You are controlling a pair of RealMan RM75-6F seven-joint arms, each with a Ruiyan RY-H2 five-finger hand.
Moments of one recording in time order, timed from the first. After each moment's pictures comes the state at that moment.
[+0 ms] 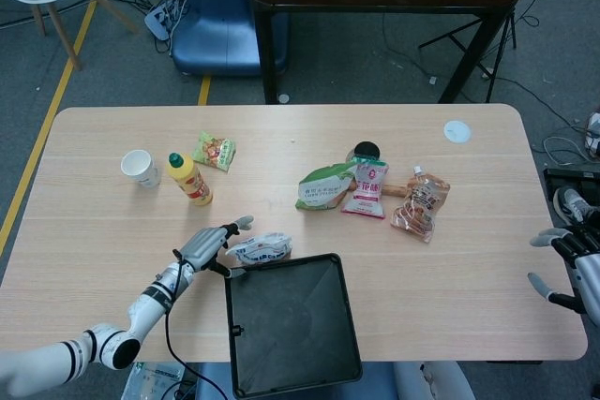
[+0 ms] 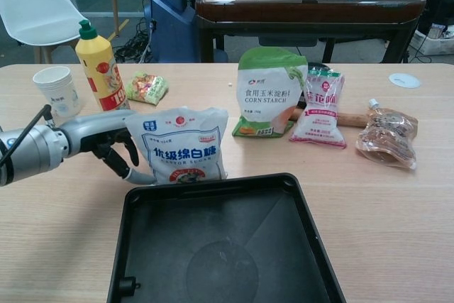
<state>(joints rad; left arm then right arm) -0.69 -1.60 -0.16 -1.34 1.28 0.75 -0.25 0.05 -0.92 0.03 -1.62 -1.61 1.56 0.13</state>
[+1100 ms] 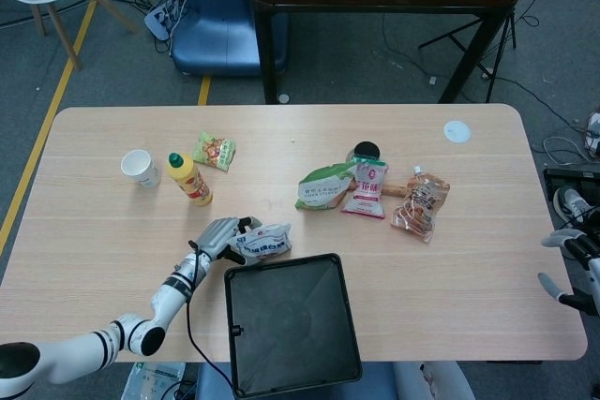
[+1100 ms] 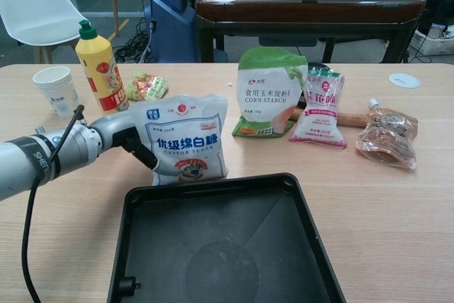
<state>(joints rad) -0.75 -1.75 -0.21 -1.16 1.23 0.75 -0.29 0.03 -0.91 0.04 -1.60 -1.59 1.58 0.16</state>
